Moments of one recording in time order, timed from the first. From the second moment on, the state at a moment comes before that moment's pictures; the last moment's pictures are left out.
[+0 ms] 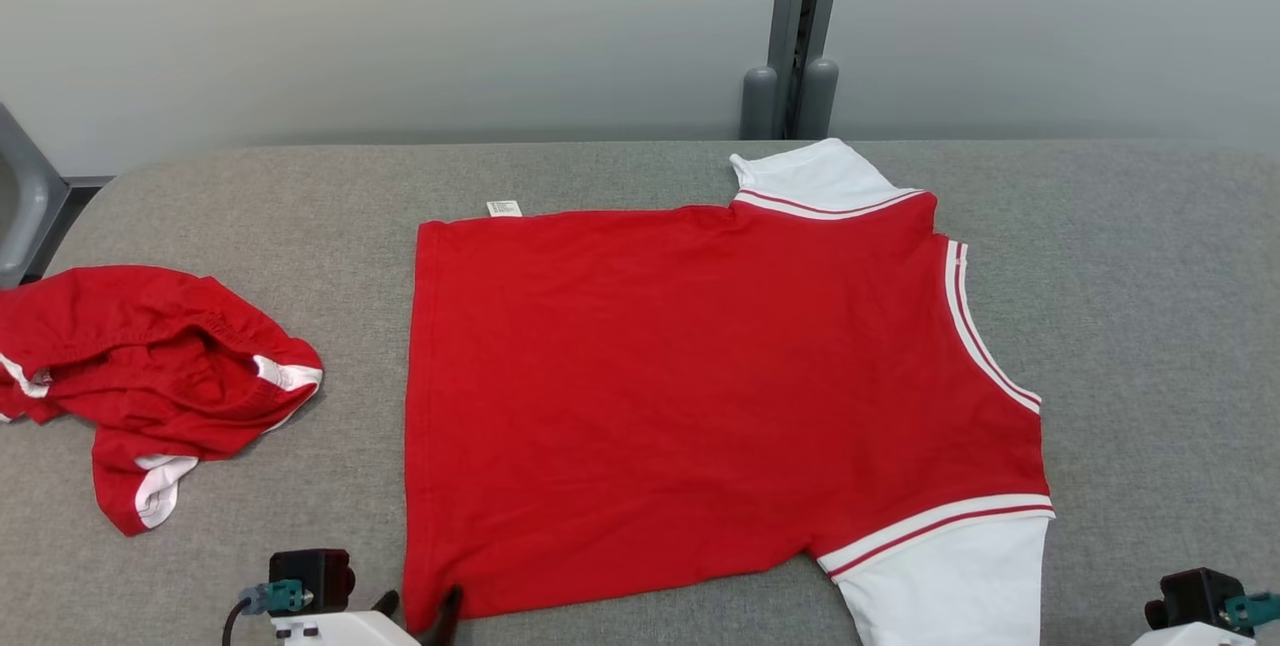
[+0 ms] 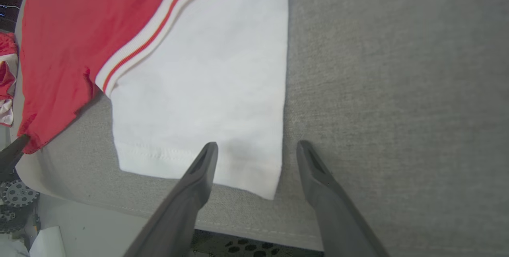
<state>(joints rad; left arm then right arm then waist) 0.04 0.06 -0.07 0.32 -0.37 -0.07 0.32 0.14 -0.17 -0.01 0.20 0.73 0.13 0.63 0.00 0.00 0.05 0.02</state>
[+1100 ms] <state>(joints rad) 0.05 0.10 -0.07 0.23 -0.40 -0.05 0.35 0.18 -0.19 -0.03 0.03 0.80 0.13 0.63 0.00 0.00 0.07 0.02</state>
